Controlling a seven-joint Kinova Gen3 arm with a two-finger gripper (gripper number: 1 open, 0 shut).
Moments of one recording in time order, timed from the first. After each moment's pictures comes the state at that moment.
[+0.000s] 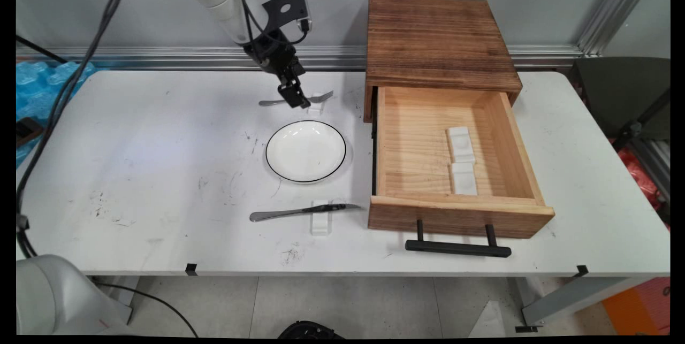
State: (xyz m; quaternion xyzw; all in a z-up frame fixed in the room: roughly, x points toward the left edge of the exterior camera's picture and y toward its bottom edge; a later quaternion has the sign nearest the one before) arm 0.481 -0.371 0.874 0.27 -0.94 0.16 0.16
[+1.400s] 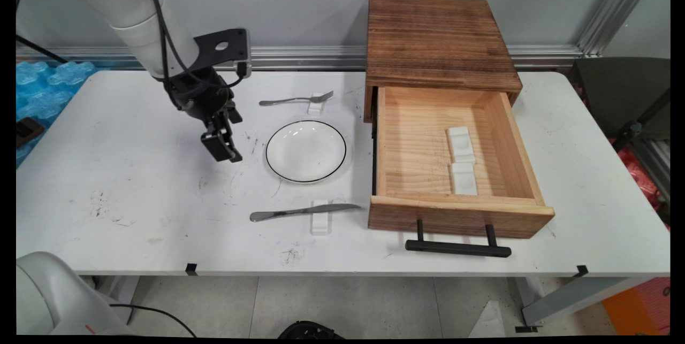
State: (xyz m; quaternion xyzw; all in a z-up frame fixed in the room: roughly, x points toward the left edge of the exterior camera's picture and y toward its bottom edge) arm 0.493 -0.236 0.902 0.28 -0.95 0.08 0.07
